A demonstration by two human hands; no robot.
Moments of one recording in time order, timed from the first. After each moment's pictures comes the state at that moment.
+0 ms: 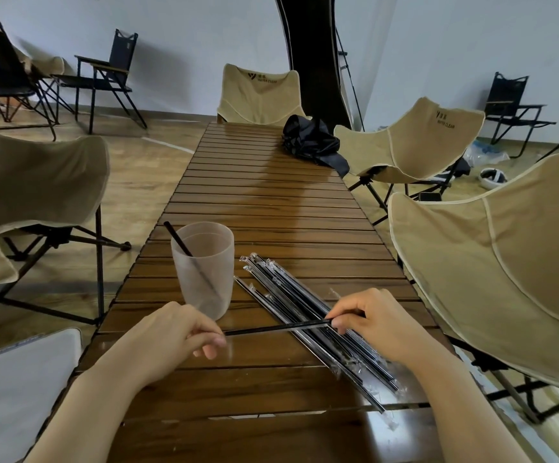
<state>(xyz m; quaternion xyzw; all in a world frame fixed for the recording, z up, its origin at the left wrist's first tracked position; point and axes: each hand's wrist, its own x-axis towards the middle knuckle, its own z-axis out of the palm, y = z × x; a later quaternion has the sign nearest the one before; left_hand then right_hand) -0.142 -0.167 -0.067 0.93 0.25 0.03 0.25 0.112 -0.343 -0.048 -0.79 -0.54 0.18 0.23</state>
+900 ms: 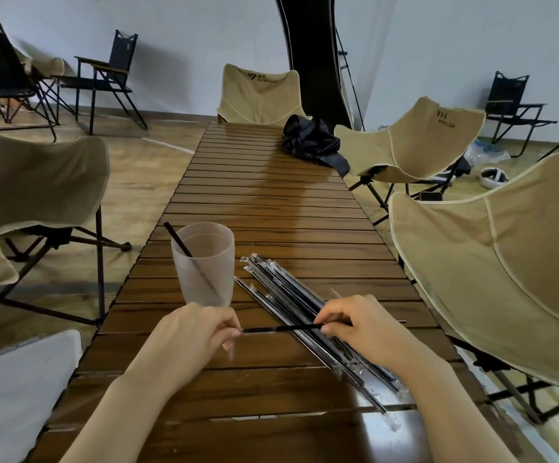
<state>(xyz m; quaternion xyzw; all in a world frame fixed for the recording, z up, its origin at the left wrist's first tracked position) -0.122 -0.183 -0.076 0.95 0.27 0.10 0.16 0.102 -0.335 -0.060 -0.78 -0.56 0.19 0.21</state>
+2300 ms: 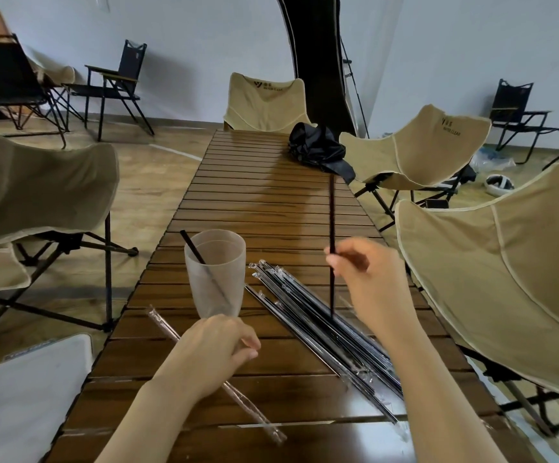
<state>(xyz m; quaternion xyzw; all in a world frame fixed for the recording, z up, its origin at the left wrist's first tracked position) -0.118 -0.194 -0.076 0.94 0.26 0.07 0.20 0.067 -0.306 0.001 -0.78 -0.43 0.02 0.46</state>
